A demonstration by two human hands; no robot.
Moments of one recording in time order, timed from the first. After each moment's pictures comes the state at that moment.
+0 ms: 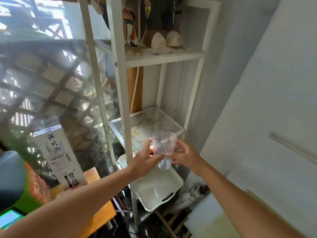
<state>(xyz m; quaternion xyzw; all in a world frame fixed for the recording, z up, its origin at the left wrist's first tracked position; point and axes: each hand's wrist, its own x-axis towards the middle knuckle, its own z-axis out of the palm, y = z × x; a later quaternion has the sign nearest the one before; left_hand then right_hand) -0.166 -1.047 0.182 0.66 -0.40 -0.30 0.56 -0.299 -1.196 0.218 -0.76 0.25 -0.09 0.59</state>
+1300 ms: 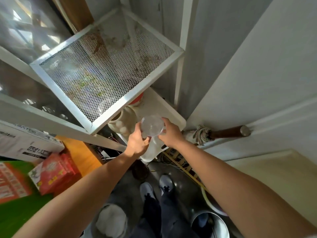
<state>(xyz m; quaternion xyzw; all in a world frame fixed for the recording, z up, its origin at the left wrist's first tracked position) -0.163 -1.108 -0.042 0.84 -0.29 -0.35 0.29 -0.264 -1.233 -0.057 -0.74 0.41 0.06 0.52</state>
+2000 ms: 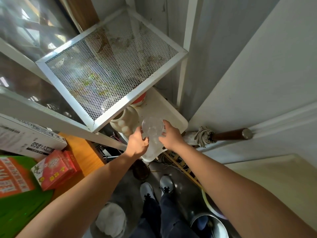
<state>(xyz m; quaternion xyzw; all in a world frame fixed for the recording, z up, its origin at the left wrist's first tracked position) -0.163 -1.107 -0.047 0.87 -0.24 -0.36 0.25 -0.266 -1.228 -0.074 -0.75 0.41 0.08 0.52</state>
